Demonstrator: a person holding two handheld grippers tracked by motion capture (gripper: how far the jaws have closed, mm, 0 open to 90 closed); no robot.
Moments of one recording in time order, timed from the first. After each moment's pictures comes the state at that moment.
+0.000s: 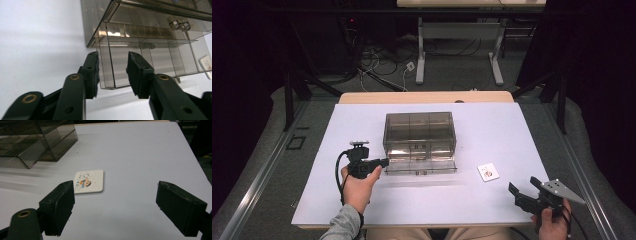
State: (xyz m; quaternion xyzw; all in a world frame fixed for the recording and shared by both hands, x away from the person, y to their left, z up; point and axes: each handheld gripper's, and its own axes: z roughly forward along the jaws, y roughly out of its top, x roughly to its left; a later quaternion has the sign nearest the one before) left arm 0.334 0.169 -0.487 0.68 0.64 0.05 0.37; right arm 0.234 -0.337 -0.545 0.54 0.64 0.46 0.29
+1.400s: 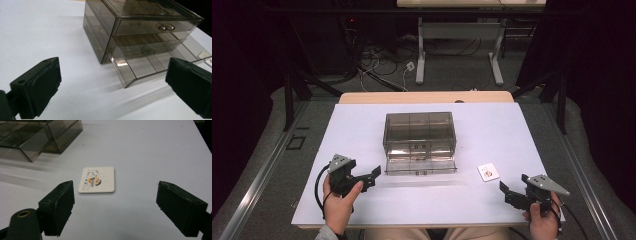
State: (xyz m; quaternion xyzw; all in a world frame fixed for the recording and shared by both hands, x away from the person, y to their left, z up) left arm 0.292 0.210 -0.511 0.69 0.52 0.18 0.47; right arm 0.248 -0.311 -0.542 0.54 0.67 0.43 0.28
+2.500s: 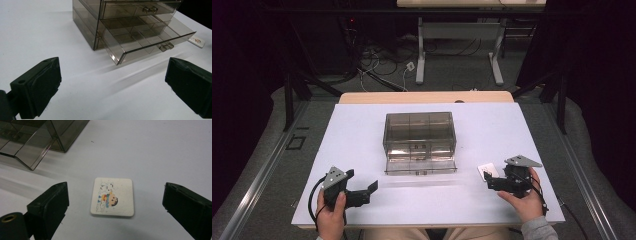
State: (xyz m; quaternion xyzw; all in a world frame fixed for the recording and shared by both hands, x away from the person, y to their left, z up) left arm 0.265 0.222 -0.521 0.72 0.47 0.17 0.48; right arm 0.299 -0.272 -0.525 0.53 0.72 0.36 0.25
